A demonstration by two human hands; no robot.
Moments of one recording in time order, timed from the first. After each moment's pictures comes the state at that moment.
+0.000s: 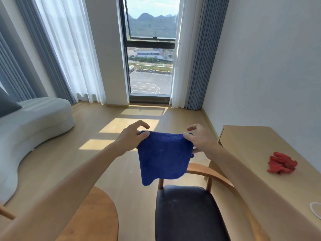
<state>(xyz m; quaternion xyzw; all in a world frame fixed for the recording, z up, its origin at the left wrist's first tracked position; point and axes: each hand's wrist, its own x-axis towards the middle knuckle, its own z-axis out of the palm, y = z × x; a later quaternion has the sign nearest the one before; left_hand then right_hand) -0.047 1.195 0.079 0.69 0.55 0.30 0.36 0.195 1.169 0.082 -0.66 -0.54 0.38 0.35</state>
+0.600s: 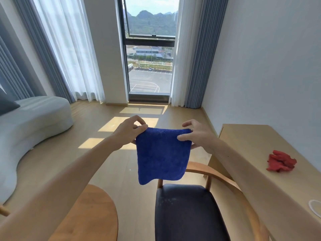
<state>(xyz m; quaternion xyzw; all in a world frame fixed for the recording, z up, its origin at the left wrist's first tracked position) -0.053 1.205 0.087 0.68 0.55 0.32 0.37 0.197 1.180 0.090 -0.63 -0.58 0.42 0.30</state>
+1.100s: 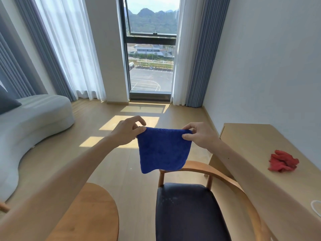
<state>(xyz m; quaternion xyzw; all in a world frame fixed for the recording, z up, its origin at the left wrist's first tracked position) -0.061 1.213 0.084 0.75 0.56 0.26 0.25 0.201 1.182 0.081 -0.62 -0.70 0.25 0.27</state>
